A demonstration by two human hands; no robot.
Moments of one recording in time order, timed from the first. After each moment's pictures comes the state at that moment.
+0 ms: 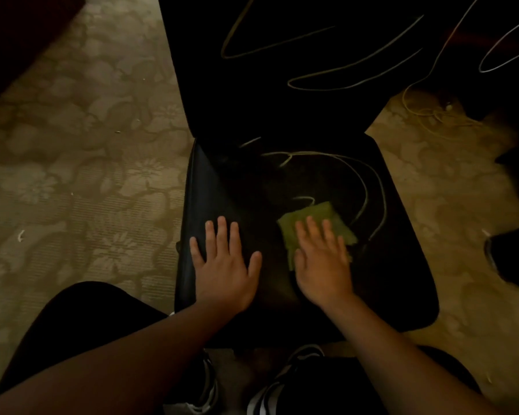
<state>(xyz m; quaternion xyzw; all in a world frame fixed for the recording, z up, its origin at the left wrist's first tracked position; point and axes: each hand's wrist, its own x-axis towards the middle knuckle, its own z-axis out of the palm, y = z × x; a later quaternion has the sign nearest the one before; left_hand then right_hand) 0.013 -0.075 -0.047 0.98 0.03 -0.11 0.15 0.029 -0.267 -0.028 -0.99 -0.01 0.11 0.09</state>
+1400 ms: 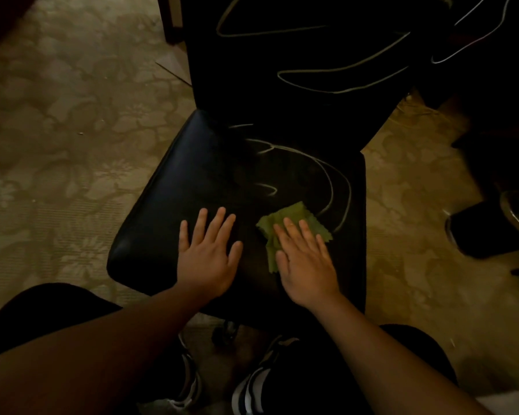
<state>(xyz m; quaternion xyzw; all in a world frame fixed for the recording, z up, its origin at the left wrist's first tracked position) 0.021 -0.090 -0.056 0.98 -0.07 -0.09 0.16 -0.007 -0.302 -0.029 -0.99 -0.03 0.12 0.10</state>
